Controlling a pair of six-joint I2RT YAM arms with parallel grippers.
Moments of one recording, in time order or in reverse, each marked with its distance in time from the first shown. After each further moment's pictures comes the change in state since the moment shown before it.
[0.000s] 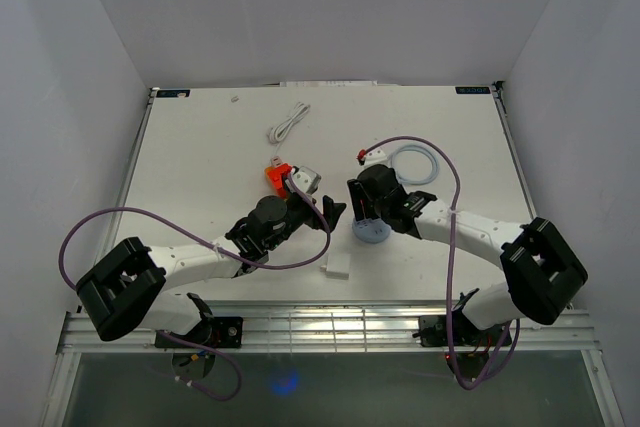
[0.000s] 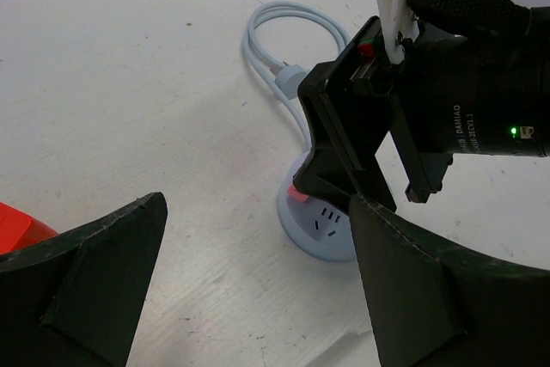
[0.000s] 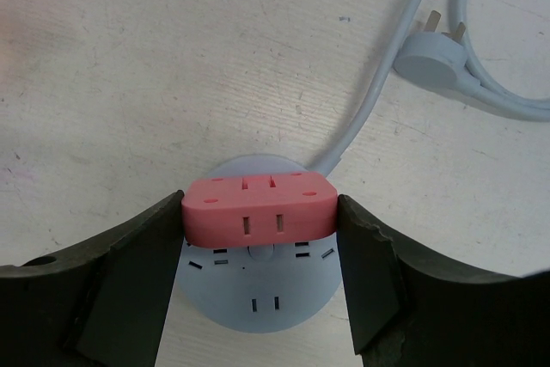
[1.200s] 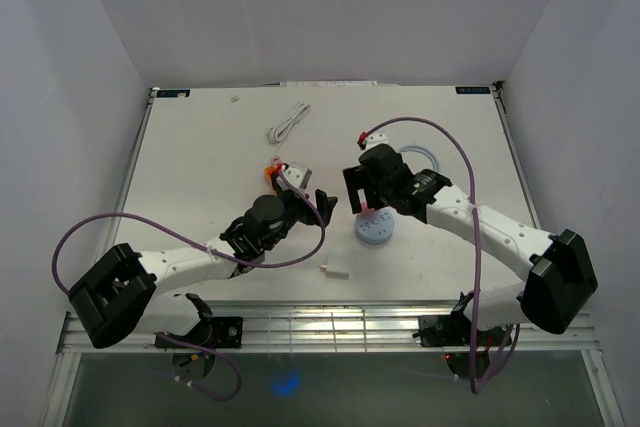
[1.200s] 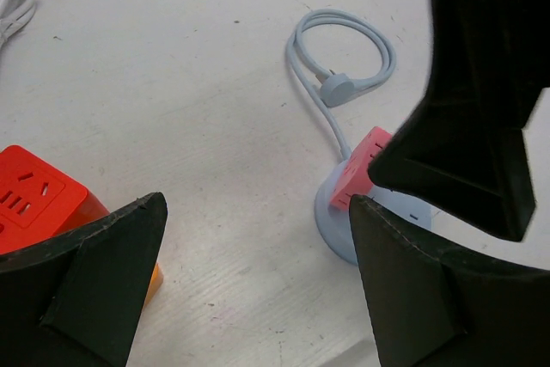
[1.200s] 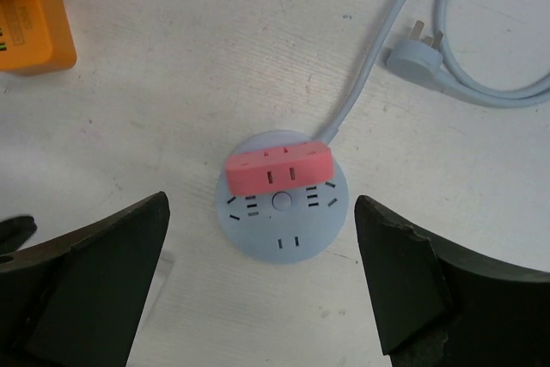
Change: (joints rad) left arm 0.007 -0.047 0.000 -0.068 -0.118 -0.027; right arm 0.008 -0.019 0.295 -0.376 -0.035 0.026
